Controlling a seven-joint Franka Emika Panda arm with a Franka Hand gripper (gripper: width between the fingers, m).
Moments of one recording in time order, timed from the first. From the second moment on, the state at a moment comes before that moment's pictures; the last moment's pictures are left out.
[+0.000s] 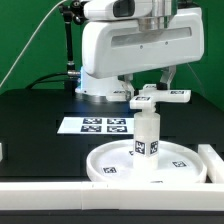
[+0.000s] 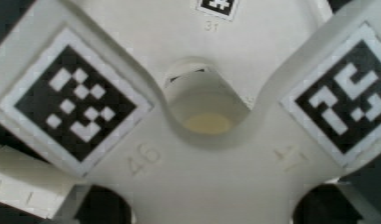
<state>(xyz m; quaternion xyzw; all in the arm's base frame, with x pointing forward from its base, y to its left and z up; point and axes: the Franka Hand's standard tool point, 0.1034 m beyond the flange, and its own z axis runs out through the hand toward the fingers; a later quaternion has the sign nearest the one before) 0.570 0.032 0.127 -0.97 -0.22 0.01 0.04</state>
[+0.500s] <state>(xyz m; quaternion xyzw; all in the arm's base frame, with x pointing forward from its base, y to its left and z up) 0.573 0.032 0.128 -0.98 -0.22 -0.01 0.04</state>
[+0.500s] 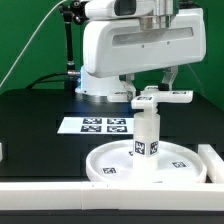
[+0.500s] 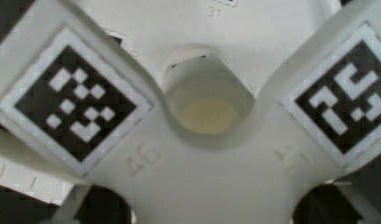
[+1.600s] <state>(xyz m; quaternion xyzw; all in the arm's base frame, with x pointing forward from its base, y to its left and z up) 0.562 0.027 0.116 -0.97 -0.23 0.00 0.04</state>
